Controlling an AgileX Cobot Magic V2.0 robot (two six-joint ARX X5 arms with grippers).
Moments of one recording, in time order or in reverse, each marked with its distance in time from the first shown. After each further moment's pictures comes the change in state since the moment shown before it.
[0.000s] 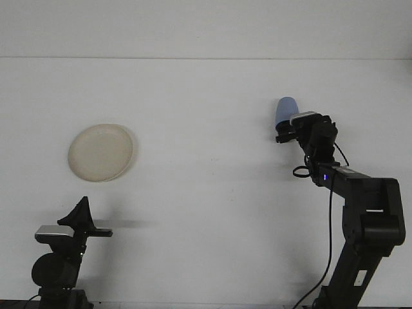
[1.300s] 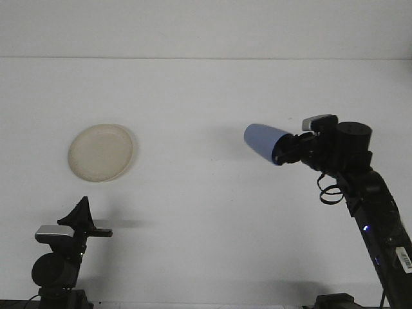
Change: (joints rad) left arm 0.000 0.000 0.000 0.000 0.000 0.000; right arm 0.136 -0.744 0.088 -1.109 -0.465 0.301
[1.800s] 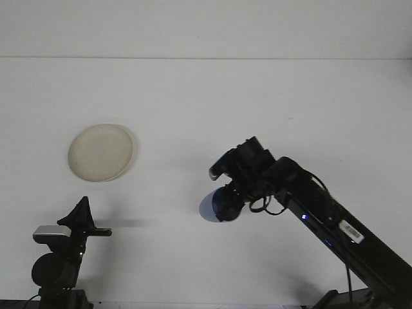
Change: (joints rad) left arm 0.000 0.000 0.000 0.000 0.000 -0.096; right arm 0.583 0.277 0.299 -0.620 0.378 -0.208
